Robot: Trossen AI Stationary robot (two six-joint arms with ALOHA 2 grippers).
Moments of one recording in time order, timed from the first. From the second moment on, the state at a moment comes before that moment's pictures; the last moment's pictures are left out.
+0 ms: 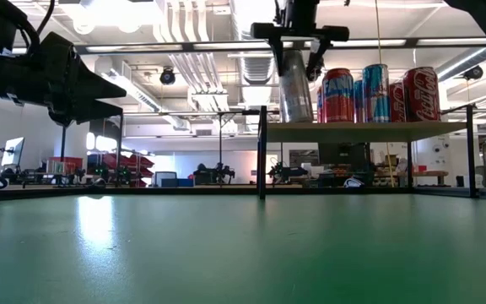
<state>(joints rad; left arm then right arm) -0.01 0.24 0.01 0.16 -0.50 -0.16 -0.27 1.99 2.26 -1.57 0.50 1.12</state>
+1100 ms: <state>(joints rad) -0.01 0.24 0.01 0.16 -0.50 -0.16 -0.29 1.98 2.25 -1.57 0.52 1.13</state>
